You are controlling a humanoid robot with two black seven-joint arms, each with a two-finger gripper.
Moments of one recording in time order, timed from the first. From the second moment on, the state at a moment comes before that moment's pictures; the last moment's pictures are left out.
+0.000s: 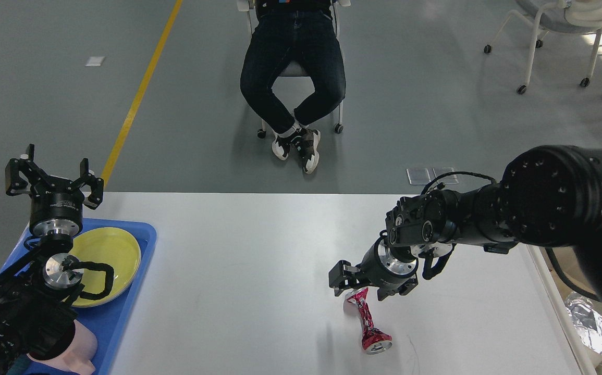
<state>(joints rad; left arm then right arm) -0.63 0.25 -0.98 -0.36 -0.12 -0.42 -0.60 1.51 0.13 -1.18 1.06 0.06 0.37 0.02</state>
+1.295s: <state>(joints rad) -0.63 0.25 -0.98 -0.36 -0.12 -0.42 -0.60 1.37 0.13 -1.20 1.03 -0.13 0.13 0.02</state>
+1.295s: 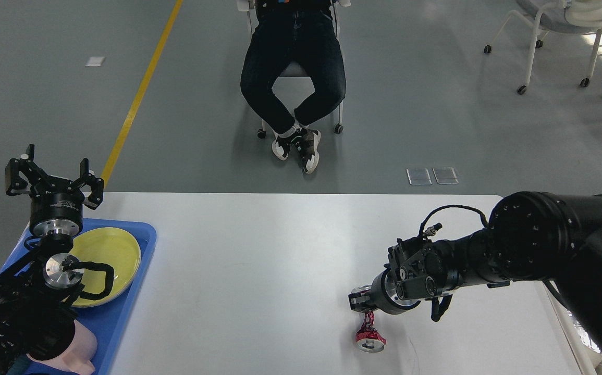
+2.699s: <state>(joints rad) -0.63 0.25 -0.98 -0.36 -0.12 -0.42 -0.60 1.44 -0.70 -0.92 0.48 -0.11 0.53 0.03</state>
